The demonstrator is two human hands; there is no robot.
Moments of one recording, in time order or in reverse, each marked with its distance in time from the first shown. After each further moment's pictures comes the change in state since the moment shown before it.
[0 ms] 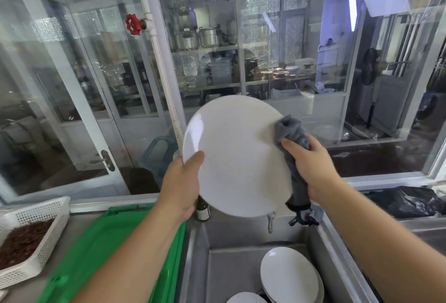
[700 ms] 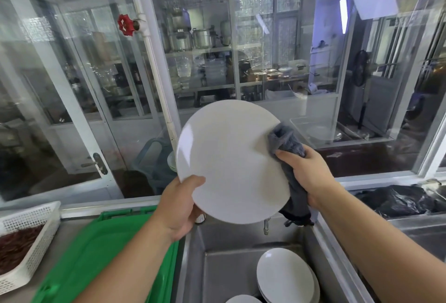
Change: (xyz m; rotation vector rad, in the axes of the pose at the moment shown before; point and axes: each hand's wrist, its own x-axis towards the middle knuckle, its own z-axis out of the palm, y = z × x) left_hand -0.020 -0.009 -0.007 -0.159 -0.132 -0.217; right_hand -0.003 0.006 -0.010 -0.073 -0.061 0.078
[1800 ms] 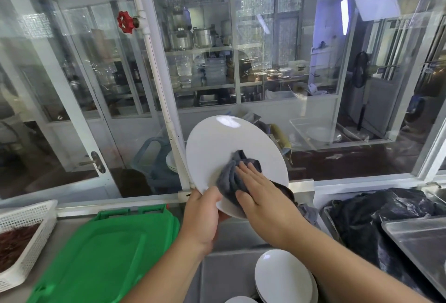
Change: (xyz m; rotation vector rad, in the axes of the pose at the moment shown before) left_hand -0.008 -0.035 0.039 -0.147 0.090 0.045; right_hand -0.061 0.019 0.053 -0.979 -0.417 -0.460
